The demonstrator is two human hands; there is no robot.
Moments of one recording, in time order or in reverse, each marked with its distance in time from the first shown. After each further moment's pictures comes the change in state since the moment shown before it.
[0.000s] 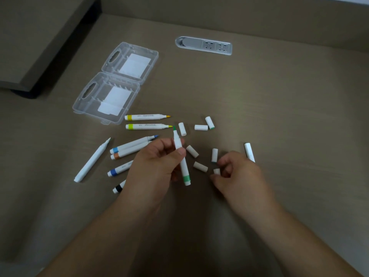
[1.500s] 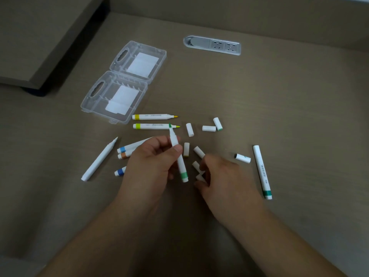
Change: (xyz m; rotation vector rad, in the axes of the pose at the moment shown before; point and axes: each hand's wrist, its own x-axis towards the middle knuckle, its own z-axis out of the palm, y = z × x) left_hand 0.008 -0.004 -0.018 0.014 0.075 0.046; right_hand -0.006 -0.031 0.020 -0.291 -0.132 -0.267
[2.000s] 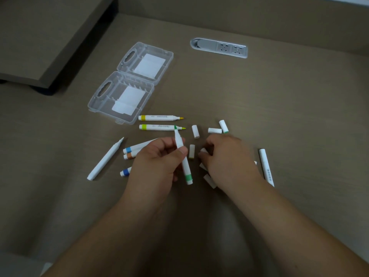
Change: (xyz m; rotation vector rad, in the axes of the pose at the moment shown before) left_hand 0.000 0.003 -0.003 -0.009 0.005 -0.011; right_hand 0.055 -0.005 -0.005 -0.055 0.129 0.013
